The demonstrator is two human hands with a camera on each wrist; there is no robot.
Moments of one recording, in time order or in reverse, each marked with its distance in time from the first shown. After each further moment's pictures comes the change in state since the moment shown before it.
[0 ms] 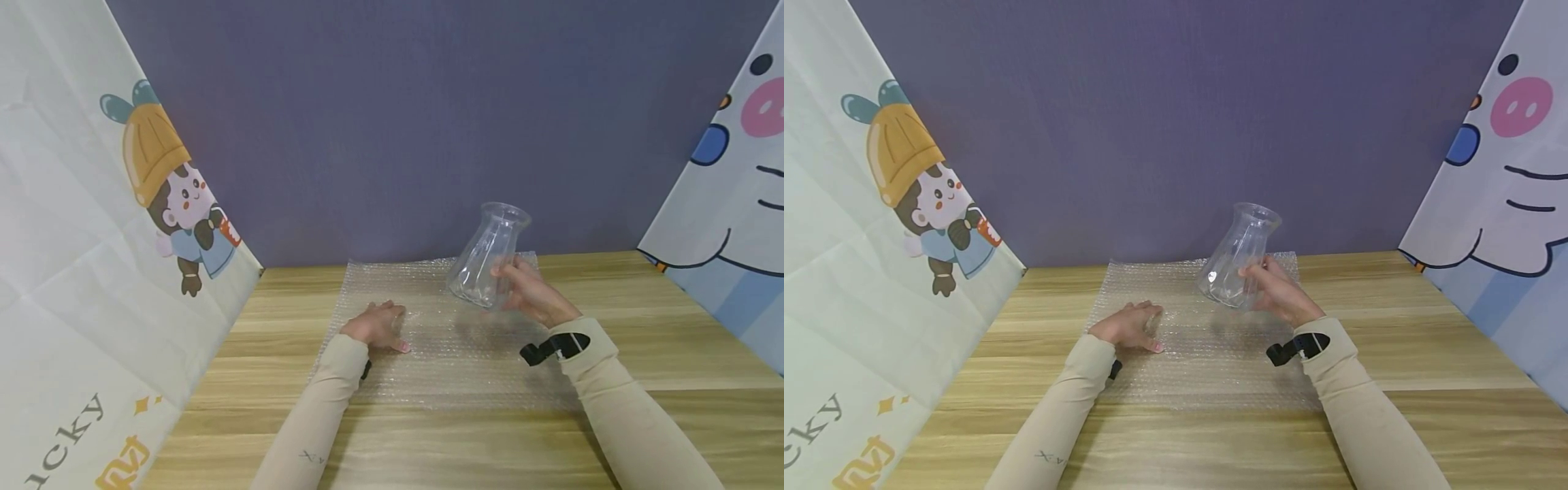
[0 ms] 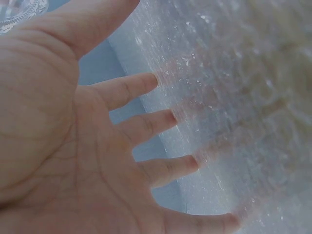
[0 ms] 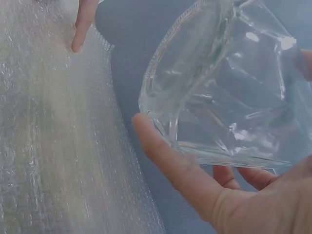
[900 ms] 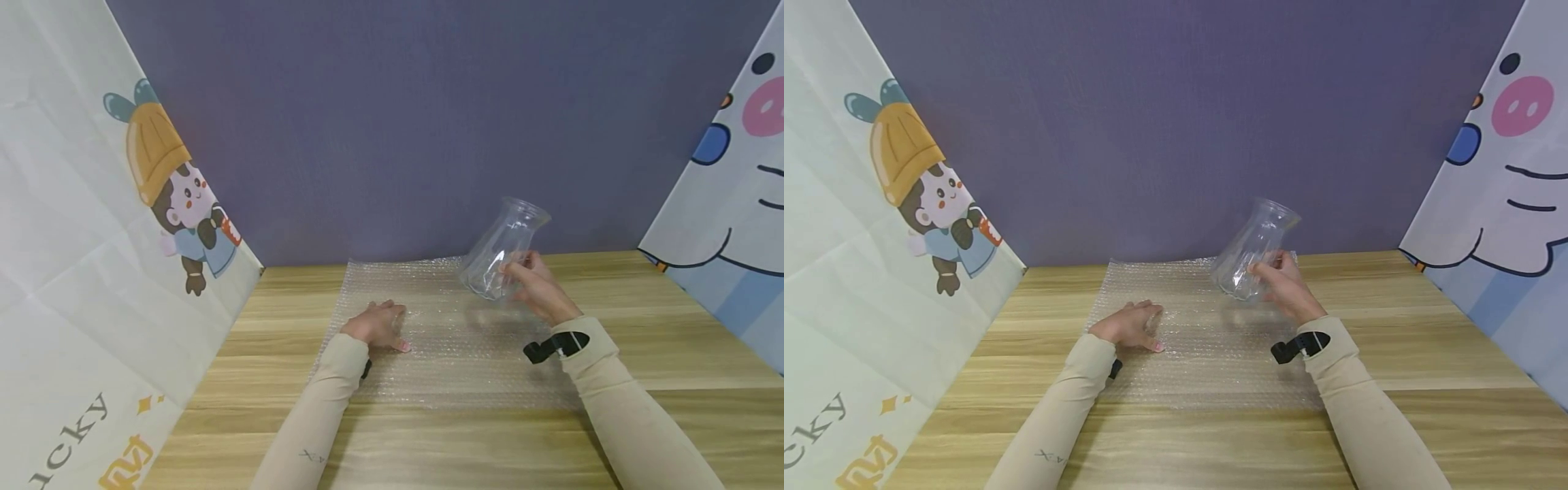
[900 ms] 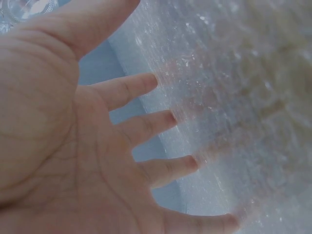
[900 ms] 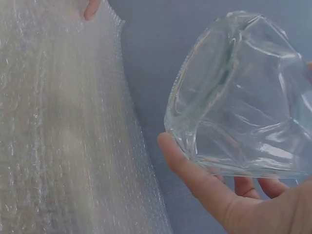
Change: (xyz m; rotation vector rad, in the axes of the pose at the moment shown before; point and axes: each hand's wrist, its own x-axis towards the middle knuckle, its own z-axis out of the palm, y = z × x) left_hand -0.001 0.000 0.000 0.018 0.006 -0.019; right_hand 0.001 0.000 -0.011 -0.086 0.219 0.020
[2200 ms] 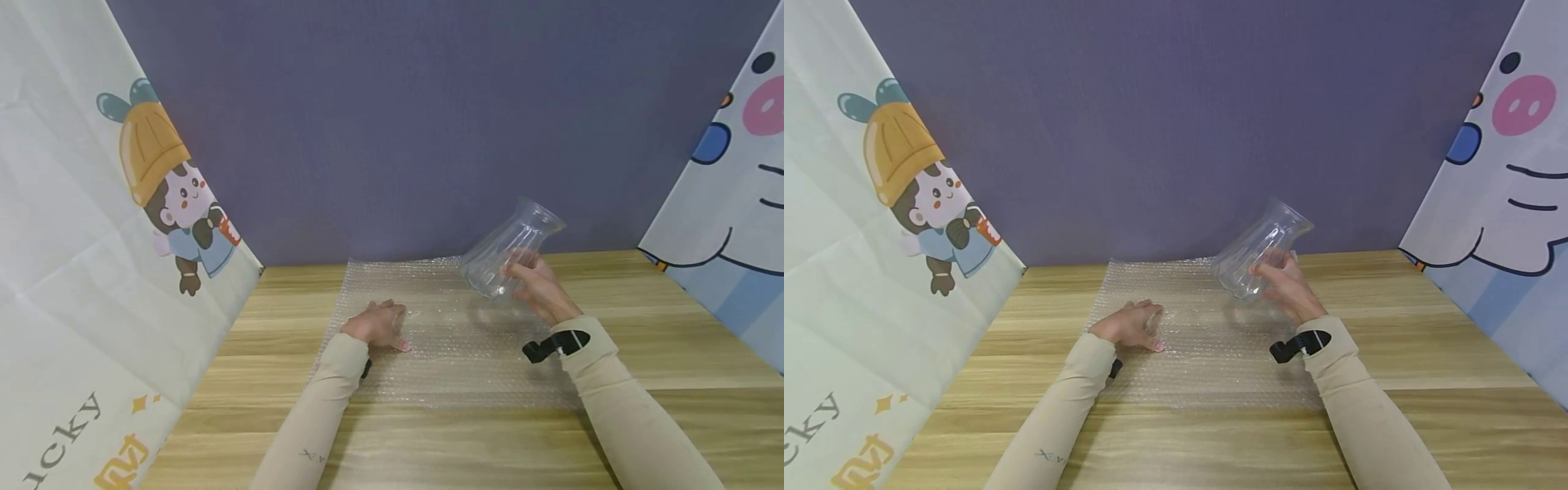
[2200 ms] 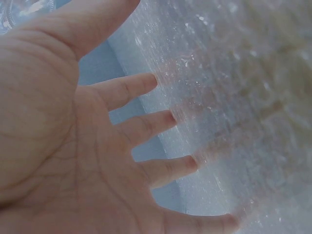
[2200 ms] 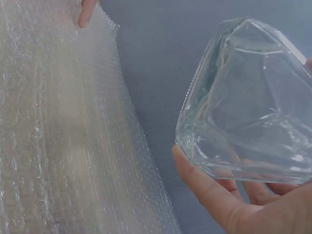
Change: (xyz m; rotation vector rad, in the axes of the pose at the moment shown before) left_hand 0.002 -0.002 0.001 0.001 -0.002 -0.004; right_hand 0.001 0.004 0.000 0.038 0.079 0.015
